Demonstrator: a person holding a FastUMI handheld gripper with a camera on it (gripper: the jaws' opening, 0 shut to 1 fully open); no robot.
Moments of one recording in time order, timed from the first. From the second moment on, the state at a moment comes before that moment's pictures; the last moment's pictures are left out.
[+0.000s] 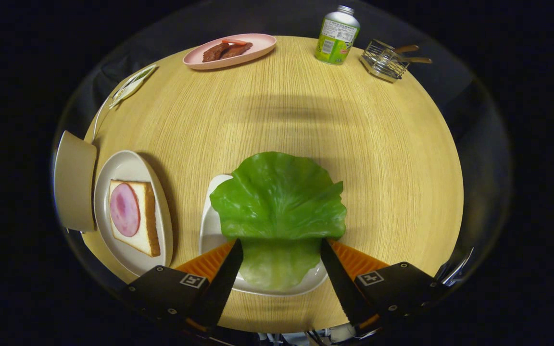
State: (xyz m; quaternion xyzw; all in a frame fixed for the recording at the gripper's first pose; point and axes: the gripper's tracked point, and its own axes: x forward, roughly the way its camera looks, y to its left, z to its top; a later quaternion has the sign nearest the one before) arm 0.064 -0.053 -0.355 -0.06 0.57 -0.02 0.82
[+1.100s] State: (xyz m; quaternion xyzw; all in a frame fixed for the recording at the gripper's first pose) arm 0.058 -0.037 -0.319 -0.03 0.54 -0.02 0.84
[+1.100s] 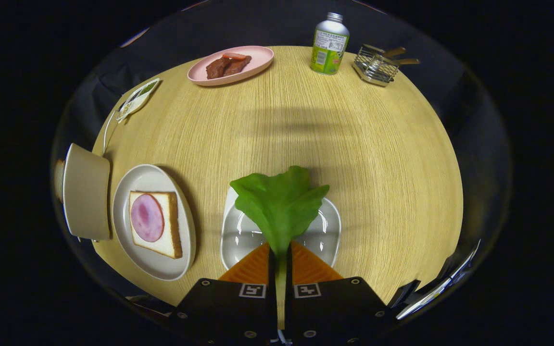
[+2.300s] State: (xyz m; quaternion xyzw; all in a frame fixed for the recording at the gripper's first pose) arm 0.057 0.142 -0.278 -0.06 0.50 0.09 0.86
